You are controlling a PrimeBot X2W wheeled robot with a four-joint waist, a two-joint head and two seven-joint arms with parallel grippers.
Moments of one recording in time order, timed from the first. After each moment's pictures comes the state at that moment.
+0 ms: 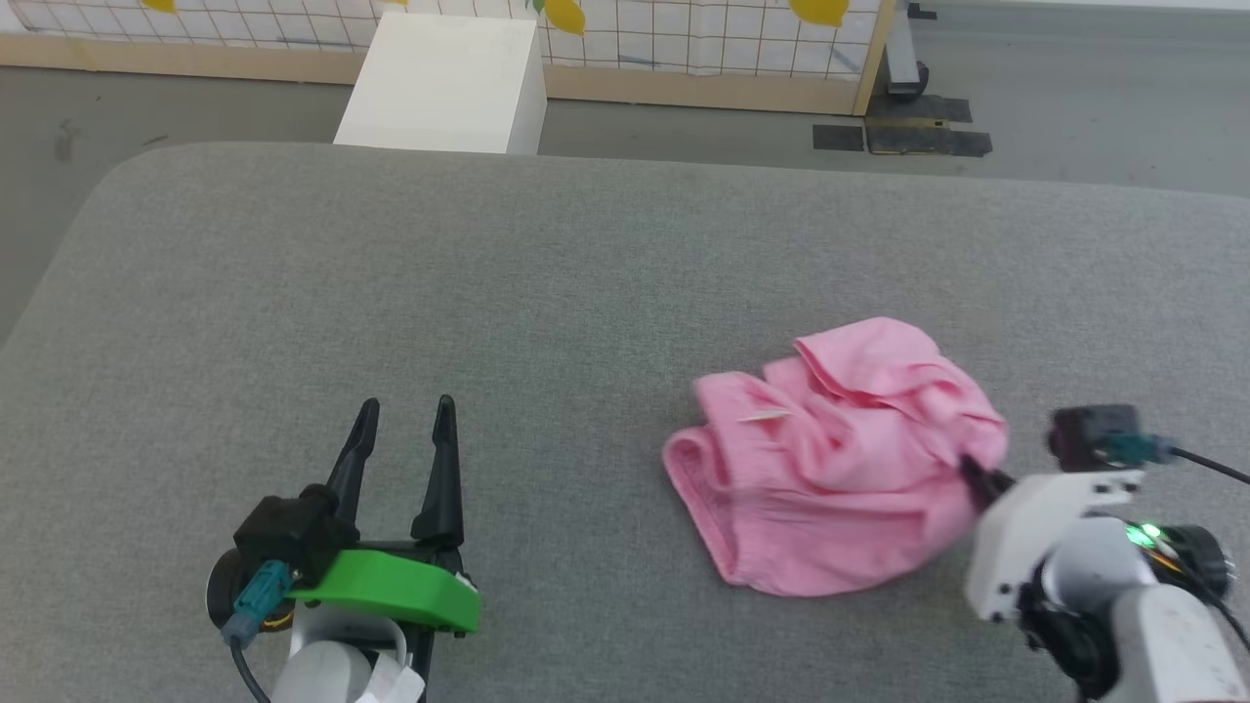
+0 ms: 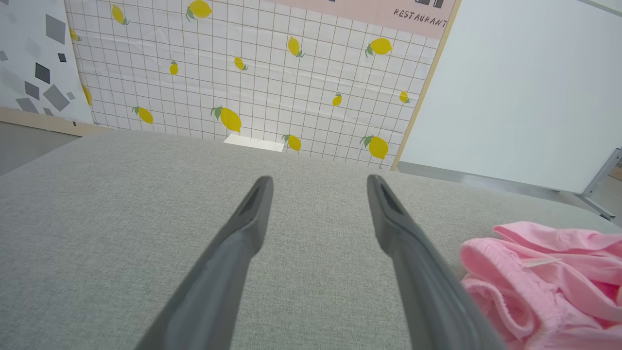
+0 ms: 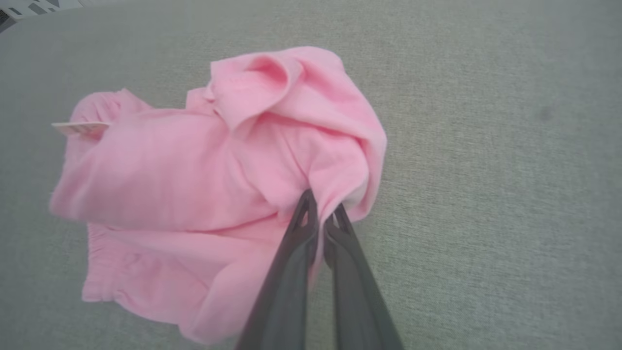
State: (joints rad) left arm -0.08 0.05 -0.09 0.10 -0.26 -0.07 -0.26; right arm -0.15 -0.05 -0.08 0.17 0.16 0.13 0.46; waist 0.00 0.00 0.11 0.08
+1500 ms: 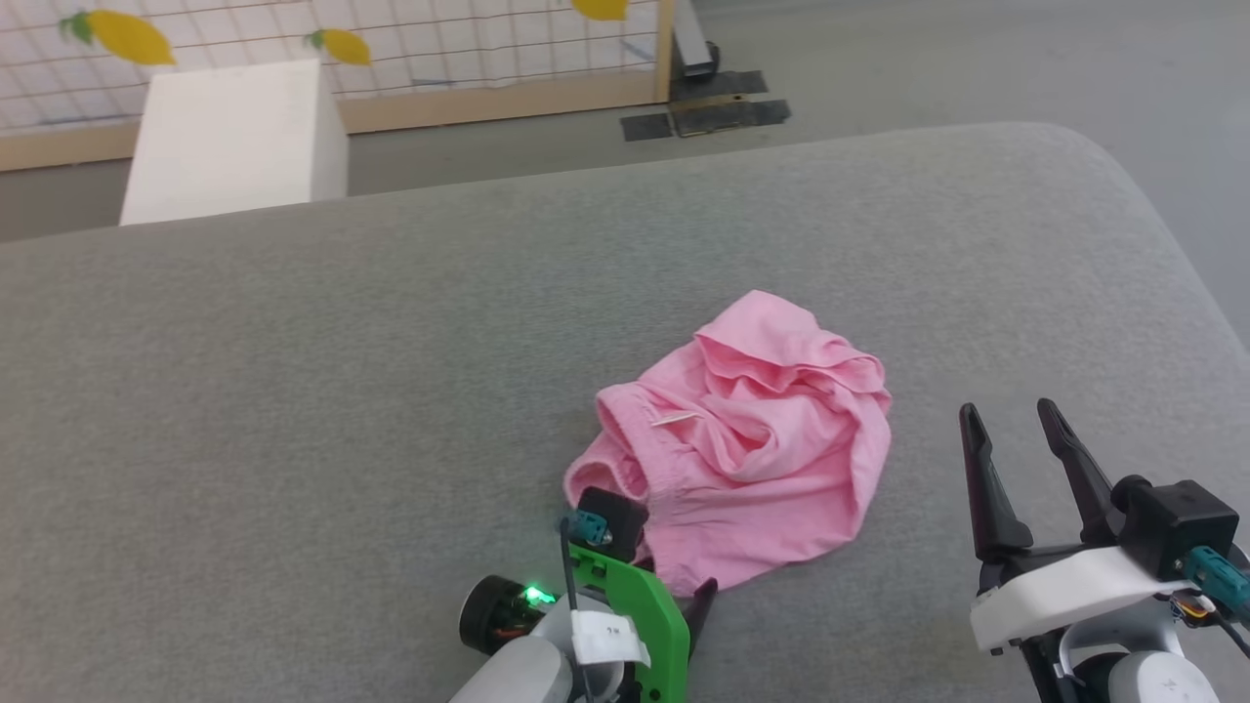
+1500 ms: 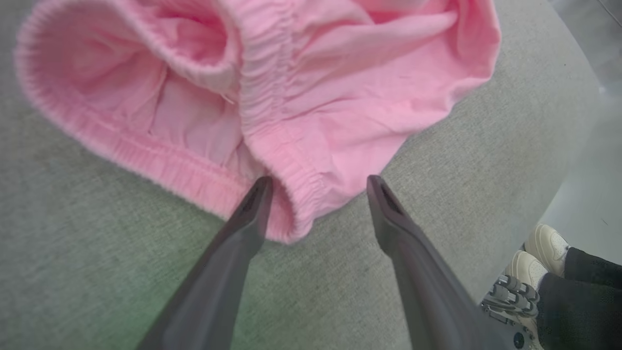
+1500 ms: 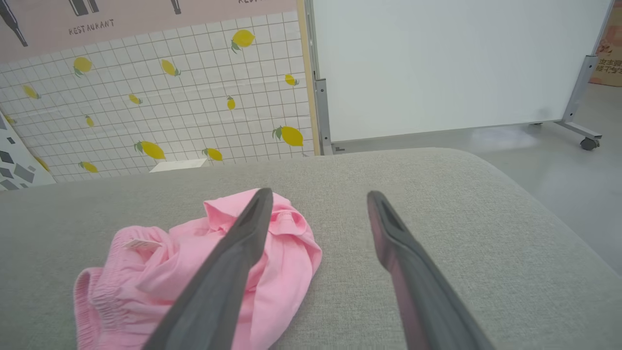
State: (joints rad) left arm -0.28 0.06 -0.65 0.41 -0.52 -0.01 0.29; right arm 0.00 -0.05 -0.04 -0.01 0.16 0.13 -0.09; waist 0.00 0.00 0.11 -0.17
